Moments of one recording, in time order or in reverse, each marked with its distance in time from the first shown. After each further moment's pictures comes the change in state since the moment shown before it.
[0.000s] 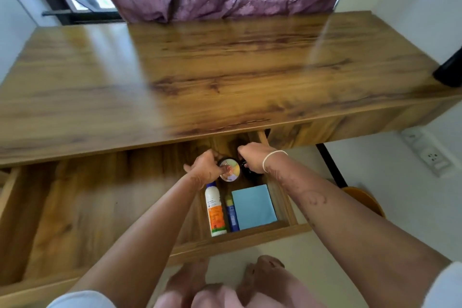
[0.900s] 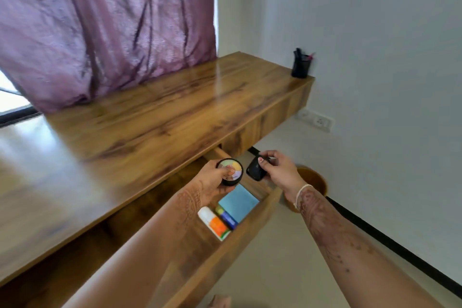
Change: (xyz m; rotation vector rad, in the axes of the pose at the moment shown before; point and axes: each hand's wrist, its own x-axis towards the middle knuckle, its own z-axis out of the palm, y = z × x) left_hand -0.113 0.054 -0.042 -0.501 -0.609 0.227; right_hand -0.168 -0.051 0.045 1.604 1.032 0.579
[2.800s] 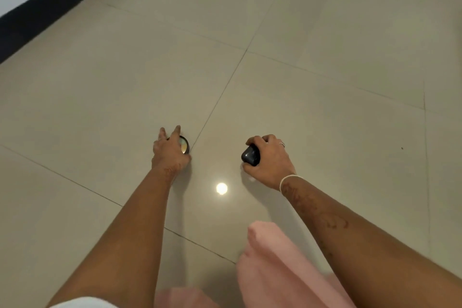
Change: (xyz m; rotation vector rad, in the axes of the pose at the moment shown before) left_hand 0.051 -1.037 0.654 1.736 -1.372 0.802; right_hand -0.493 0.987 -0.384 -0.300 1.433 0.952
